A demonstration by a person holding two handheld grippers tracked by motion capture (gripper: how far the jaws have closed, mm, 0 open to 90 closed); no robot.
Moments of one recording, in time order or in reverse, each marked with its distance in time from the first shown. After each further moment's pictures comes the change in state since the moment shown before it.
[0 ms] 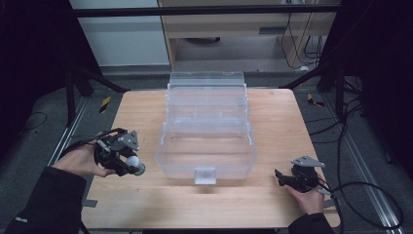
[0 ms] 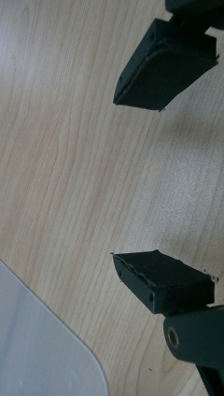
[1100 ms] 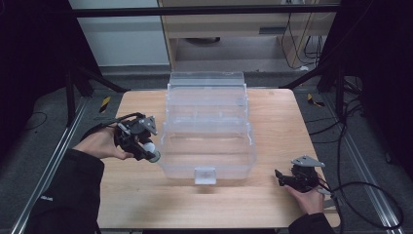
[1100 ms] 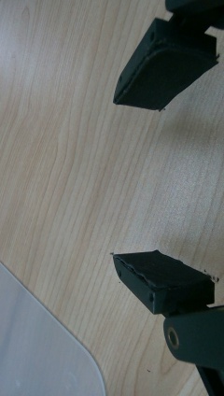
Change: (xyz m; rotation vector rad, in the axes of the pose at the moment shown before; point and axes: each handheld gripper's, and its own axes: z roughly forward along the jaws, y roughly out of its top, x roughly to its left) left arm 0.025 0.050 0.008 0.000 -0.015 0.029; right arm -0.001 0.000 0.000 0.004 -0.005 -0.011
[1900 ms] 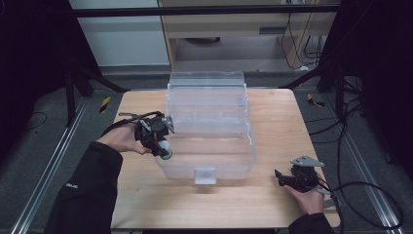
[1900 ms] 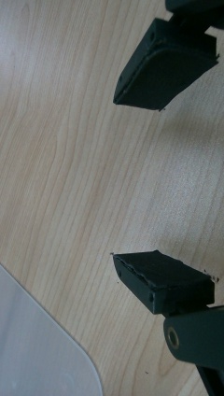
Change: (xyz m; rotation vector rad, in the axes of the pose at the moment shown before) left arm 0.013 0.033 0.036 0.056 -0.016 0.041; right arm 0.000 0.000 0.001 0.006 0.003 -0.006
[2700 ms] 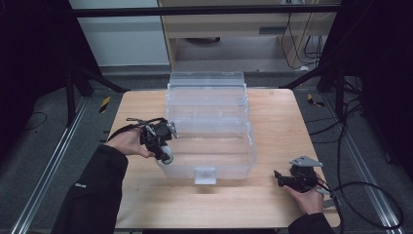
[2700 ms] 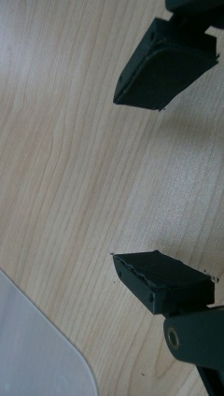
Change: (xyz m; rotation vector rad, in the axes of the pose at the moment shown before) left arm 0.007 -0.006 0.038 0.033 -0.042 -0.027; right arm 0.001 -0.001 0.002 0.012 0.002 -0.009
